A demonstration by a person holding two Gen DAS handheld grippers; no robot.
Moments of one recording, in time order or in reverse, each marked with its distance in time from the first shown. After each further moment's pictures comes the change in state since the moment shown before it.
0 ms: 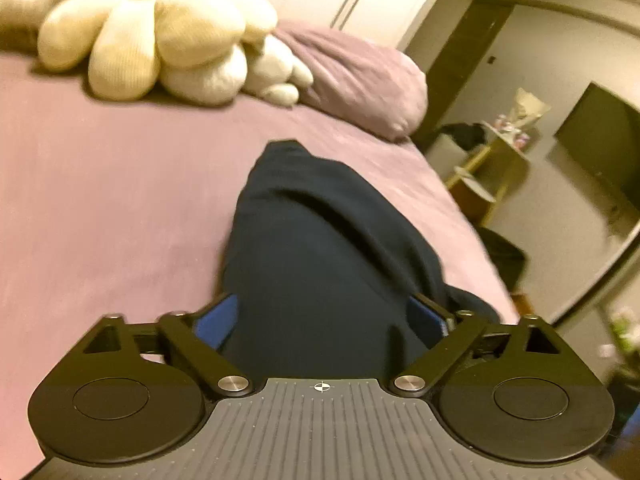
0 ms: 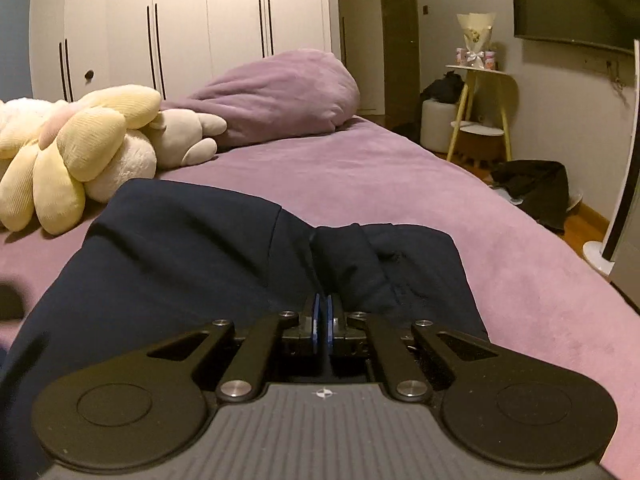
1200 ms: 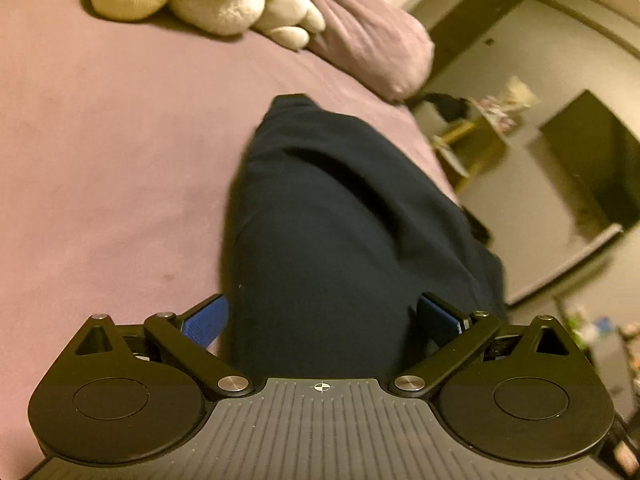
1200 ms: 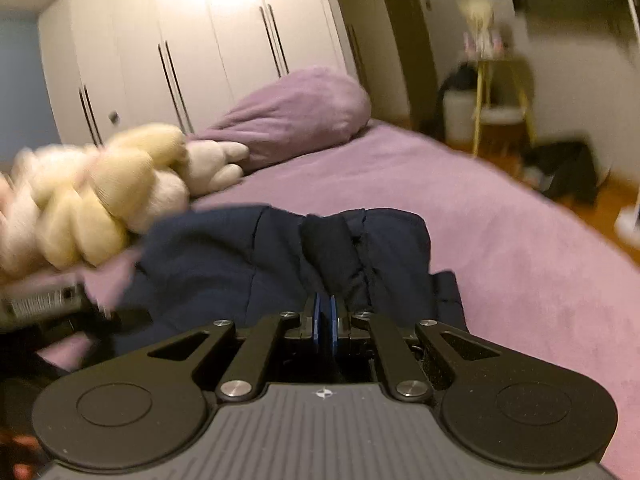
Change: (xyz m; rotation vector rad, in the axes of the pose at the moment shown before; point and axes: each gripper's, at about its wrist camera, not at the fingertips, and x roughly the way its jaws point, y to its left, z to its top) left arm 0.001 0.082 0.009 -0.148 0.209 -0.202; right arm -0.066 -0.079 0.010 0.212 0.005 0.209
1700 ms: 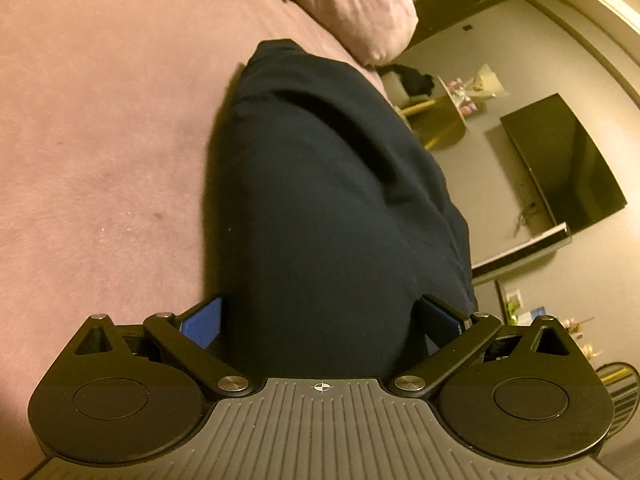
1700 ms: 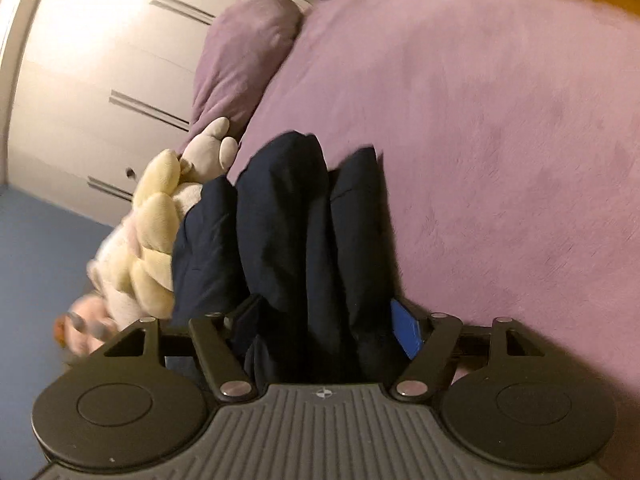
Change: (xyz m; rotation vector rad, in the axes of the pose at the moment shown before) left arm 0.024 0.031 -0.008 -0.117 0.126 -0.173; right arm 0.031 -0.127 -0.011 0.596 0.352 0.271
